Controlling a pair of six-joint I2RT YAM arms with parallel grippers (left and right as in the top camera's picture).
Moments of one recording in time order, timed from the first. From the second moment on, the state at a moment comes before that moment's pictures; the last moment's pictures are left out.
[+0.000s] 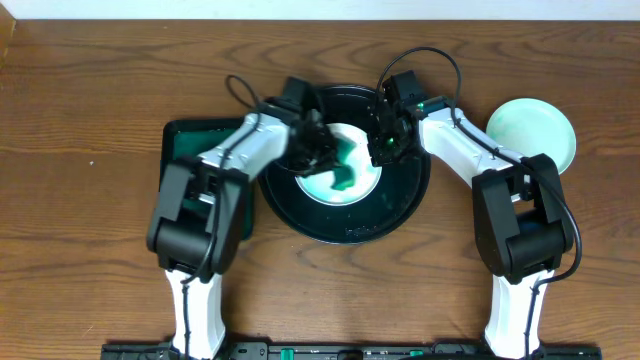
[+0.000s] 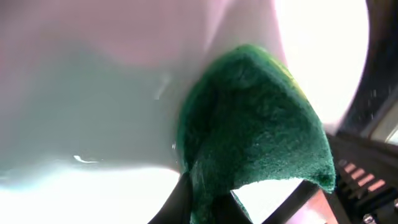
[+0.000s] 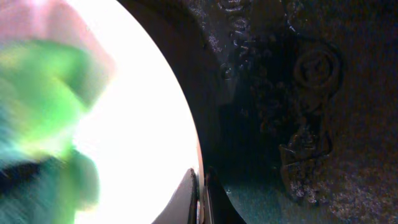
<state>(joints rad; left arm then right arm) -0.32 2.11 1.41 -0.64 0.54 -0.75 0.36 2.12 1.48 -0.68 -0.23 0.16</state>
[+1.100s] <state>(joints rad) -0.11 1.77 1.41 -1.13 0.11 -0.56 0.36 2.06 1.46 -0.65 -0.18 0.10</state>
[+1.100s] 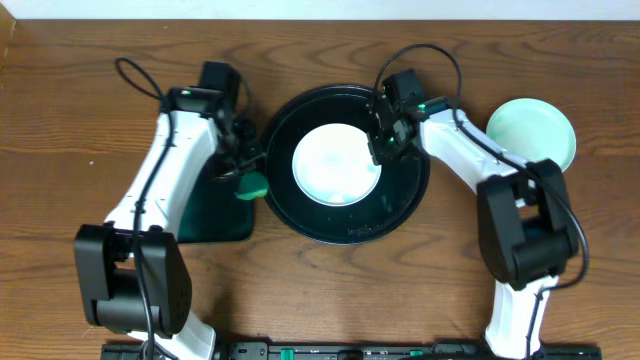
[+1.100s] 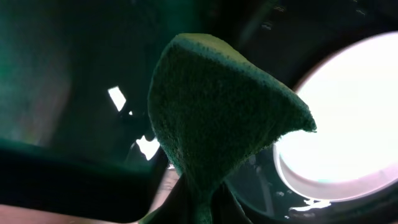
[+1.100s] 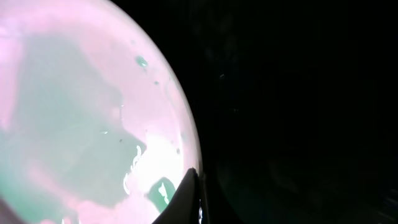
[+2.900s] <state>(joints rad) 0.10 1.82 1.40 -1.13 0.07 -0.46 0.51 1.94 1.46 -0.57 0.25 0.15</state>
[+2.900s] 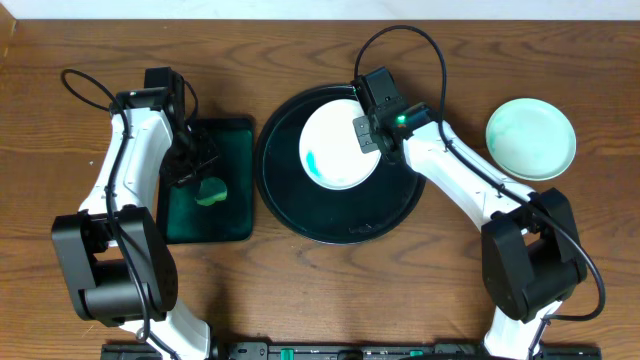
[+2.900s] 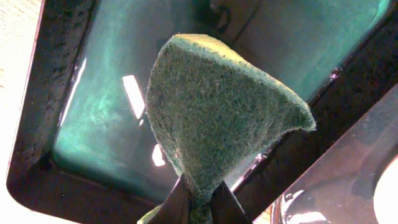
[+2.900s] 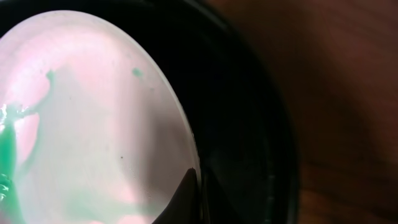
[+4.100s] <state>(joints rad) 0.10 2.00 1.40 -1.07 -0.08 -0.46 0.79 1.73 1.46 -0.49 0.93 -0.53</state>
